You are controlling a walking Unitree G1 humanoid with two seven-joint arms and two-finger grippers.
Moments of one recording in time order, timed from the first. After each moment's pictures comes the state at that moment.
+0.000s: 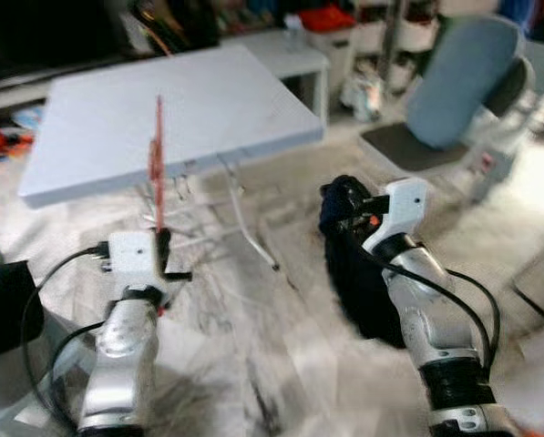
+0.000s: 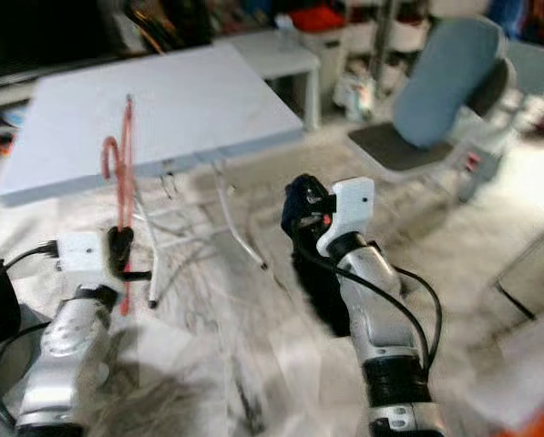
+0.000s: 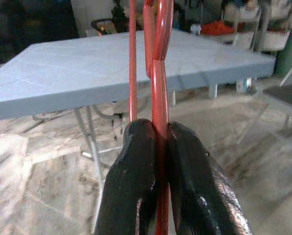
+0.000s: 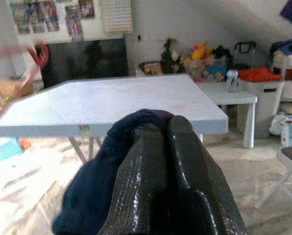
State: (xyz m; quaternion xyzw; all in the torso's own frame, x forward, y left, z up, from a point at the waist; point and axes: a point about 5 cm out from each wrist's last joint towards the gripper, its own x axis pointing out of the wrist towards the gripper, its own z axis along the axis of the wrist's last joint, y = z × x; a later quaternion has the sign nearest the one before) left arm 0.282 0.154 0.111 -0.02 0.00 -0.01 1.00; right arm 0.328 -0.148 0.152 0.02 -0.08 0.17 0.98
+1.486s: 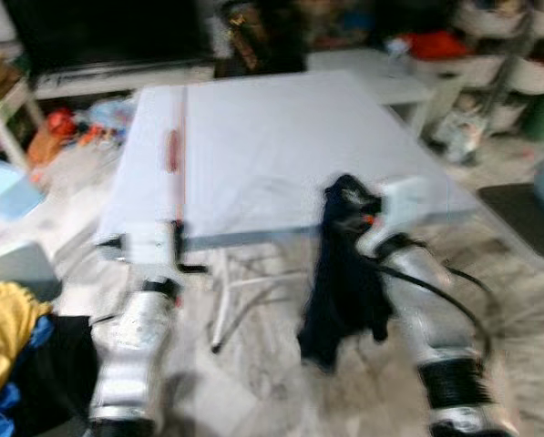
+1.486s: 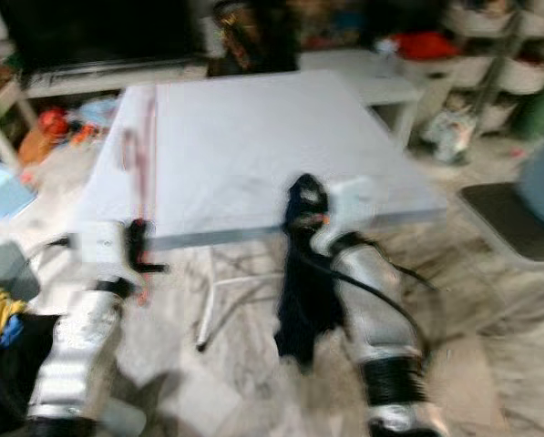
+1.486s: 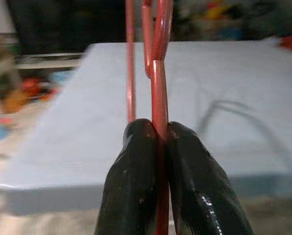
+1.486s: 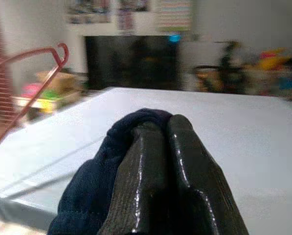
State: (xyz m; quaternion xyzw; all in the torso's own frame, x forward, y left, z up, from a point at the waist) left arm 0.287 0.162 0.119 -0.02 -0.01 0.02 1.00; right arm 0.329 -0.119 0.162 0.02 -0.11 0.22 0.97
